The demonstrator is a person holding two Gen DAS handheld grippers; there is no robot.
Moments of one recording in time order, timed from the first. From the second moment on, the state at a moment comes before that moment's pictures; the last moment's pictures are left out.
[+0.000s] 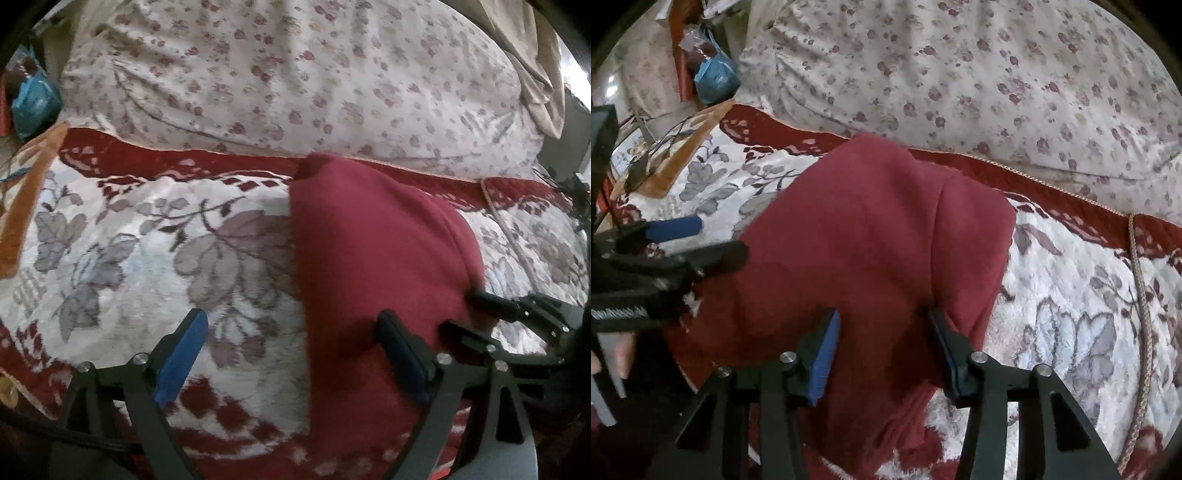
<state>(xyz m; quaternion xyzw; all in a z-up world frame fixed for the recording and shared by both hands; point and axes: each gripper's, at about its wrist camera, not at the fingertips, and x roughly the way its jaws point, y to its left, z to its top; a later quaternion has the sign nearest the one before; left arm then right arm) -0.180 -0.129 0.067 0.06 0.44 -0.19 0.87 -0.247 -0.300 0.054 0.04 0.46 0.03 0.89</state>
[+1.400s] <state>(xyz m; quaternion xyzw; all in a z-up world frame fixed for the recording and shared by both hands) -0.202 -0.132 0.100 0.10 0.37 -0.14 0.91 -0.261 -0.306 0.089 0.11 0.42 -0.06 0.90</state>
